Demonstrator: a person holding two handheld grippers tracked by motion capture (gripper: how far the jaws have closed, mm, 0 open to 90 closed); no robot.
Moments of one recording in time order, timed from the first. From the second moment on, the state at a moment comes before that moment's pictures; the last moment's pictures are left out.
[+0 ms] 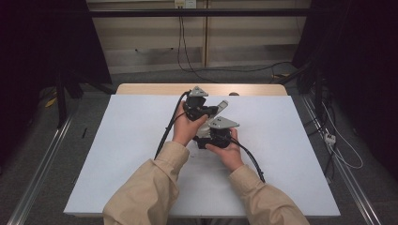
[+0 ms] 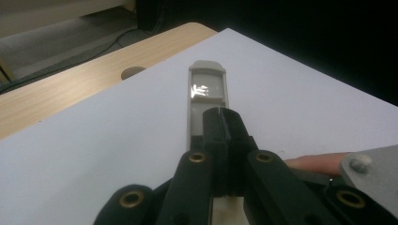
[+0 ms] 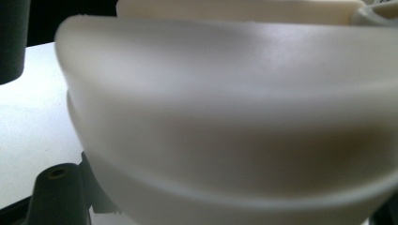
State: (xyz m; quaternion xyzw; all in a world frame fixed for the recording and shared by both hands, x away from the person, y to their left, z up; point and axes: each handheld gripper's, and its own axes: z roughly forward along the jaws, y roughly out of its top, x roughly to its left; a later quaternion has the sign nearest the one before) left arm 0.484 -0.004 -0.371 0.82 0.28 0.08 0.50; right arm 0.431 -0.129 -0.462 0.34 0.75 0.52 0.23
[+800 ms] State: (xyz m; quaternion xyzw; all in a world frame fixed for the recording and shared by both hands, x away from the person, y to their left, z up) left arm 0.468 0.022 -0.360 0.81 0.28 0.06 0.52; right arm 0.429 -0.135 -0.460 0.37 0.75 0.51 0.21
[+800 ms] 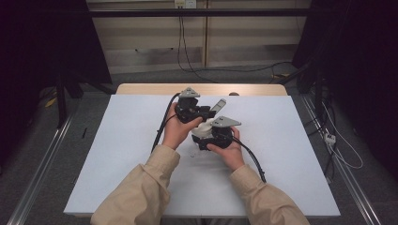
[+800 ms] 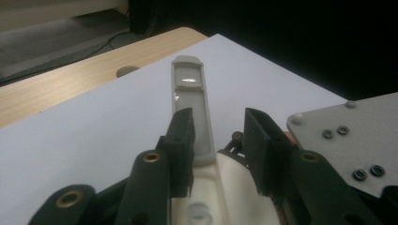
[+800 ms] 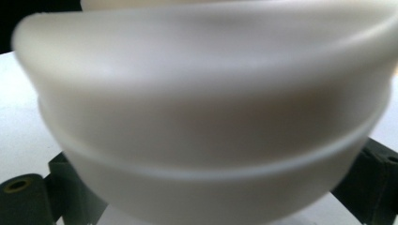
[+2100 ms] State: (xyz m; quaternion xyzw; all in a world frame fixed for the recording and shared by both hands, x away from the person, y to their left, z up) left arm 0.420 0.097 -0.384 0.81 0.26 0.07 0.52; right arm 0.387 -0.180 -0.458 0.37 0.77 0.48 0.18
